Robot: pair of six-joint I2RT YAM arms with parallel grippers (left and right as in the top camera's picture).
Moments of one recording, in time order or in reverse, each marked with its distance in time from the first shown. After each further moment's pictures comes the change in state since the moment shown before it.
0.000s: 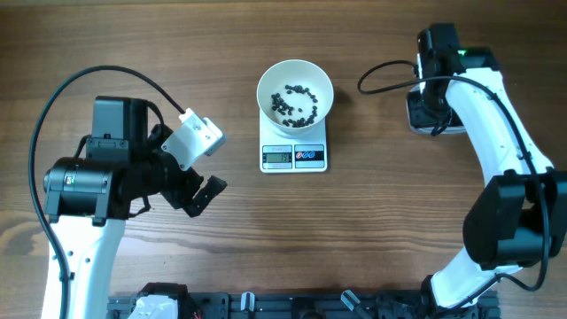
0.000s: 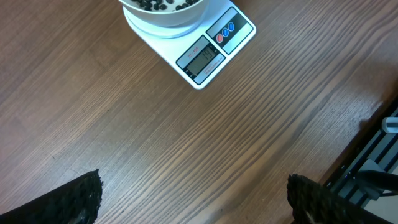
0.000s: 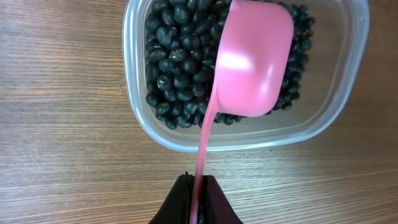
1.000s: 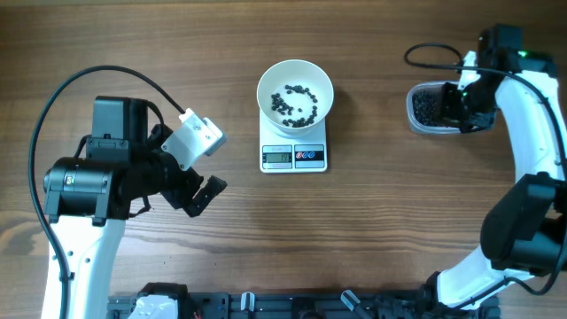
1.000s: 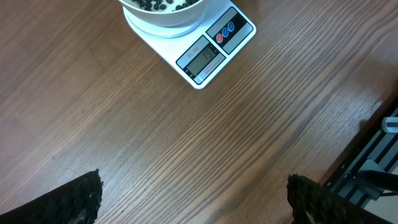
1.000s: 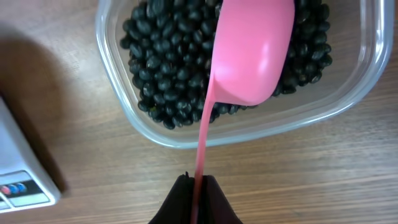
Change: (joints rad) left arm 0.000 0.000 0.000 0.000 0.000 0.000; right arm -0.240 -0.019 0.006 0.003 -0.388 0.135
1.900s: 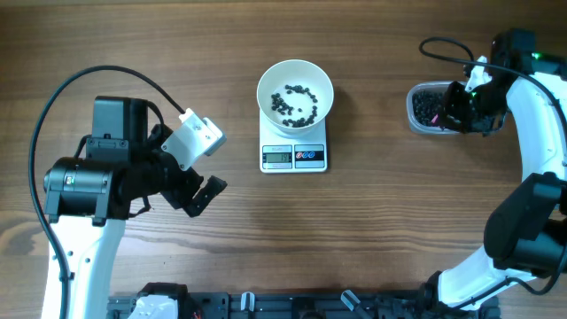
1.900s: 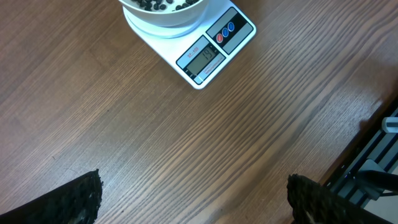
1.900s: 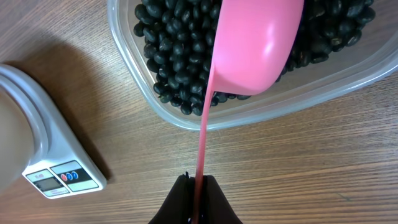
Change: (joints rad) left arm 0.000 0.000 0.000 0.000 0.000 0.000; right arm -0.039 0.000 0.000 -0.048 -0.136 0.093
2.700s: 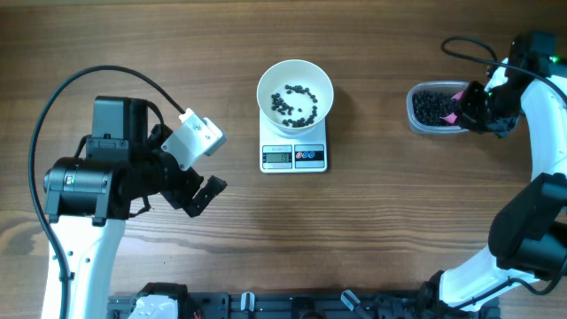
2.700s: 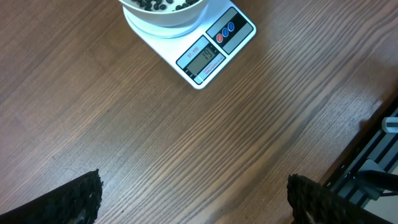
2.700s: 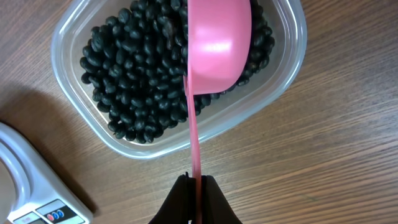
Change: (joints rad) left arm 0.000 0.000 0.000 0.000 0.000 0.000; right arm -0.072 0.000 0.000 0.045 0.090 0.066
